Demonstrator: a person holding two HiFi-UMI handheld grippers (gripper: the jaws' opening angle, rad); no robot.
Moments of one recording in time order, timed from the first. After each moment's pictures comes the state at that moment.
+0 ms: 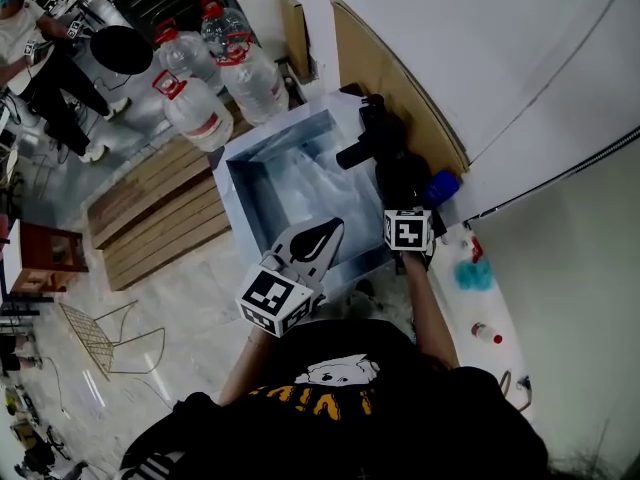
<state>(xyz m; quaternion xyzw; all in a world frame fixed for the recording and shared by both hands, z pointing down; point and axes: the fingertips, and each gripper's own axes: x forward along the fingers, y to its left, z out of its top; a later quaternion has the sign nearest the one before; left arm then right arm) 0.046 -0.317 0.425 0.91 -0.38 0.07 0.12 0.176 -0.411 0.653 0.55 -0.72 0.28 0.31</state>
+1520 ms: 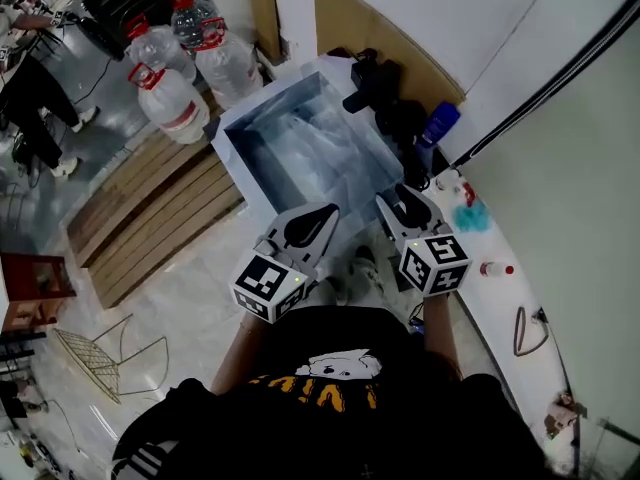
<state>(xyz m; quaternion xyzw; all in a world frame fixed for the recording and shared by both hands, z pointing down) -0.029 -0.218 0.429 0.95 -0.29 0.05 0.12 0.071 -0.244 0.476 0.54 -0.81 0.21 0.09</state>
